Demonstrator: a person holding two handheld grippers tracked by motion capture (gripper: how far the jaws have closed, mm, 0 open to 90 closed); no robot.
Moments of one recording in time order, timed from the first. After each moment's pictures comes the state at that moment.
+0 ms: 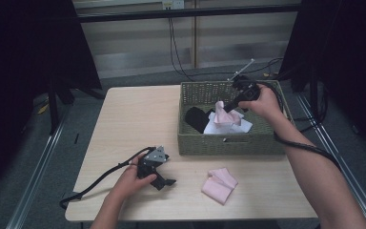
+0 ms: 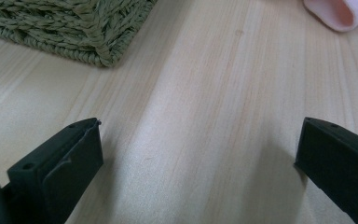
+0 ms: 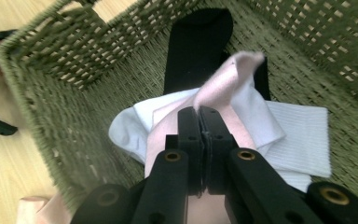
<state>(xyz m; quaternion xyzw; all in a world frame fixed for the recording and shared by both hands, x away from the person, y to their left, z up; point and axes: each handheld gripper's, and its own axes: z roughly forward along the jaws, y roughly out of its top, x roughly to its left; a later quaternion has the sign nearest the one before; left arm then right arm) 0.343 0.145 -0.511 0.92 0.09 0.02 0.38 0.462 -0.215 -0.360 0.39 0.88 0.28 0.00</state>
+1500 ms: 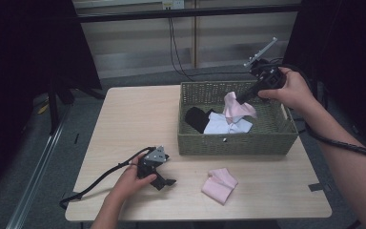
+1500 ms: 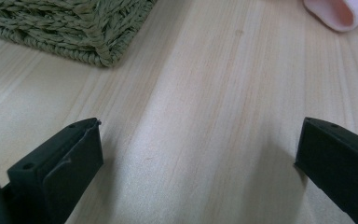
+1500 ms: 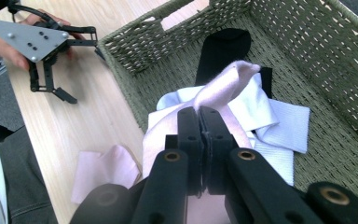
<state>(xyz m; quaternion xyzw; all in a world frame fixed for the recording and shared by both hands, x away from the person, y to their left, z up) 0.342 0.145 -0.511 0.92 0.09 0.02 0.38 0.417 -0.236 -0.274 0.33 0.90 0.29 0.01</state>
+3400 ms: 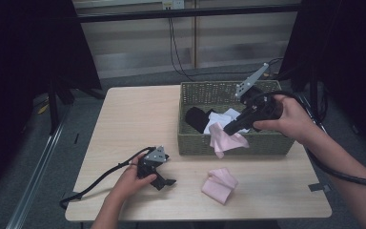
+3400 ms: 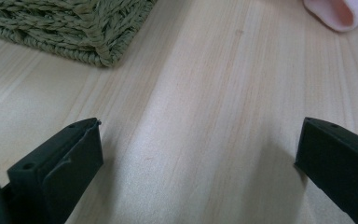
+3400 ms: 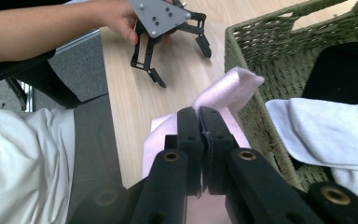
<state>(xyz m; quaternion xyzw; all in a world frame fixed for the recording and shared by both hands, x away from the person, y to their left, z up) 0.342 0.145 -0.511 0.92 0.09 0.02 0.38 0.341 -0.193 -0.285 0.21 0.92 0.33 -0.05</state>
